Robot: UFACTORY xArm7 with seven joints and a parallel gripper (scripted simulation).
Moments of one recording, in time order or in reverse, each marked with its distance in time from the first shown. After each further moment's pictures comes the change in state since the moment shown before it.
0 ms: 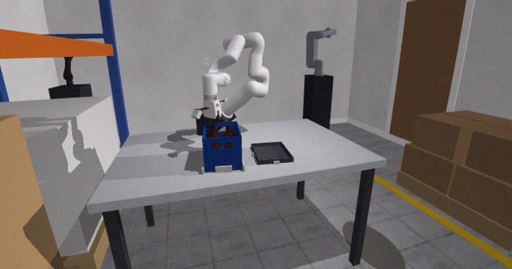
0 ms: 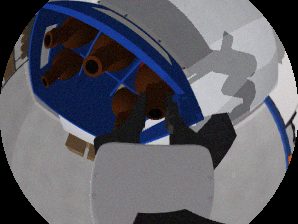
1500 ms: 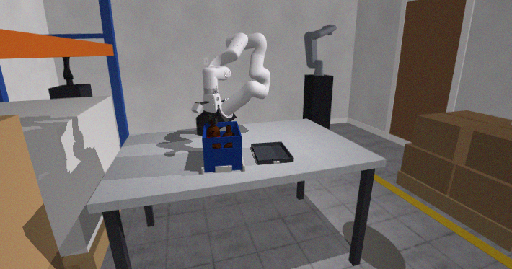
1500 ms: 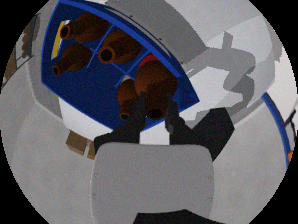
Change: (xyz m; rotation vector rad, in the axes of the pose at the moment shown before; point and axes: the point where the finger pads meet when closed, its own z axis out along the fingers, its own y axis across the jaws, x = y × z) arm -0.002 -0.003 -0.033 0.000 0.000 0.000
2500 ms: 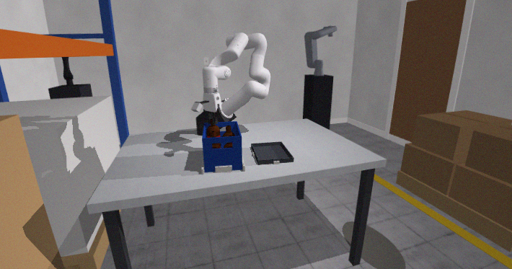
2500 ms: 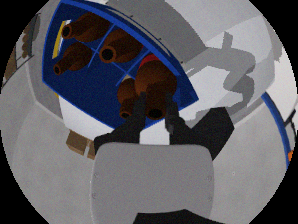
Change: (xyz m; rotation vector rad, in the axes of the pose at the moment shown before) arm 0.000 0.000 -0.004 0.000 0.000 0.000
